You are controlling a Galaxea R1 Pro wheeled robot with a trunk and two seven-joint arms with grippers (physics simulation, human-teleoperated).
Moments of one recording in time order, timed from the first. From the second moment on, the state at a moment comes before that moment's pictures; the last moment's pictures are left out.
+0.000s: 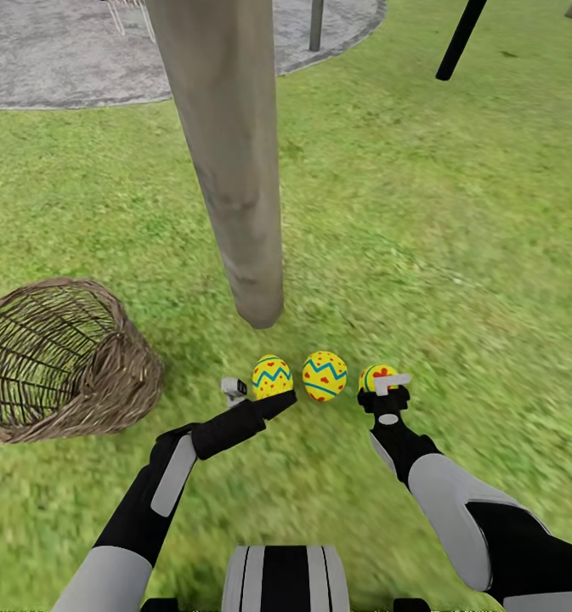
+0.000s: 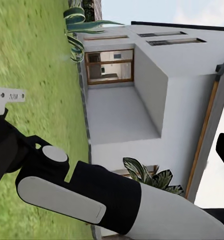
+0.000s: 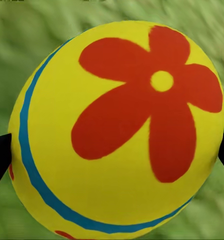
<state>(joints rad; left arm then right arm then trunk) -0.55 -0.10 -0.05 -1.11 0.64 0.74 -1.05 -0.96 0.06 -0.09 -0.22 0.36 -0.11 -0.33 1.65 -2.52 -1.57</state>
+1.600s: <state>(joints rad) -0.55 -0.10 -0.05 -1.11 0.64 0.75 -1.05 -0.96 0.07 -0.10 -0.21 0.34 -0.11 -0.32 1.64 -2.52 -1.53</state>
